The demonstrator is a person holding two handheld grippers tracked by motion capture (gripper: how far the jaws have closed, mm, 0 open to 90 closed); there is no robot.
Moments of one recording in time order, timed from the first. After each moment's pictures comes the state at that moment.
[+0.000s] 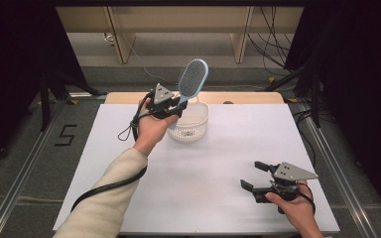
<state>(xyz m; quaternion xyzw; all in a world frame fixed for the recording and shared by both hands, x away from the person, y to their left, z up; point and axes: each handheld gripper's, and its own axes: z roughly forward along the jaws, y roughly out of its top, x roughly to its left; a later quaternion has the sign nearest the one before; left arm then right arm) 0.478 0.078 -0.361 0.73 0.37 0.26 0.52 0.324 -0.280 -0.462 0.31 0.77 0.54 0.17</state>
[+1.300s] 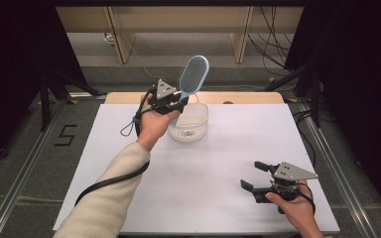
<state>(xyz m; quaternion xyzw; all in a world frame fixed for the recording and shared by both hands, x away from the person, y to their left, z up) 0.491 0.074 -0.357 0.73 0.37 0.27 0.51 0.323 -0.280 -0.462 0.31 0.77 0.54 0.17</state>
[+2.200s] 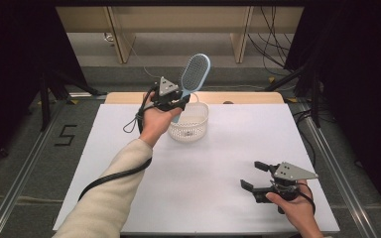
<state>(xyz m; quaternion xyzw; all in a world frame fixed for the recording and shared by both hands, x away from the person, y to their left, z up) 0.502 0.069 -0.357 0.73 0.37 0.27 0.51 0.324 -0.280 -0.462 0.31 0.77 0.54 0.17</state>
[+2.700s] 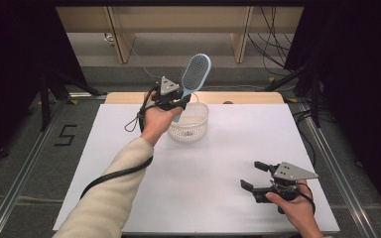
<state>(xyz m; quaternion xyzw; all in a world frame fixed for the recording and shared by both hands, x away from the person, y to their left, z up) 0.507 0.068 -0.360 0.73 0.37 0.27 0.51 0.324 -0.280 -0.462 0.31 0.77 0.54 0.17</state>
